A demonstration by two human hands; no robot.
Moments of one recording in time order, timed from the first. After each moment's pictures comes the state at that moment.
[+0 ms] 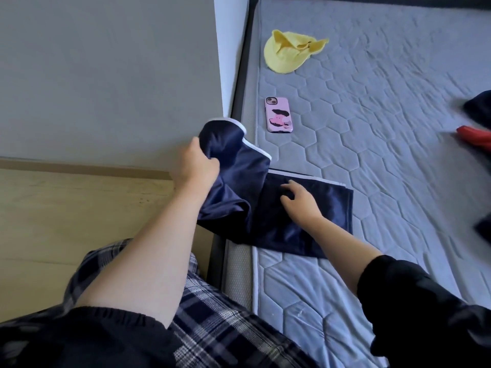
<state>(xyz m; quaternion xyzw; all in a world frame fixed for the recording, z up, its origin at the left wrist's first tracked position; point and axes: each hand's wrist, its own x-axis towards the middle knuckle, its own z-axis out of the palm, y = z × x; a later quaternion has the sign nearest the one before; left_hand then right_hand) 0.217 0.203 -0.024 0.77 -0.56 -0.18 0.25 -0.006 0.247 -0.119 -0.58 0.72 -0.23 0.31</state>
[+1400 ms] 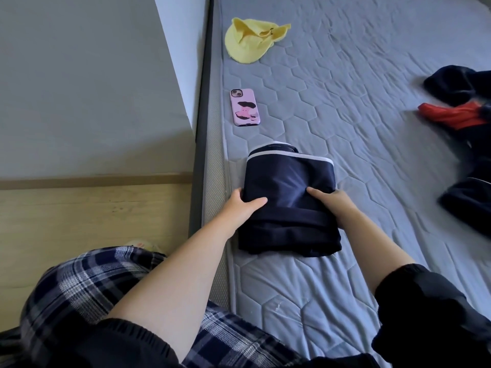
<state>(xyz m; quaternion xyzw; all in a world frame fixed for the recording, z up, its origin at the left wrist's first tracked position) 0.109 0.250 -0.112 0.60 -0.48 -0.61 0.19 -0.122 0.285 -0.102 -0.24 0.79 -0.32 0.47</state>
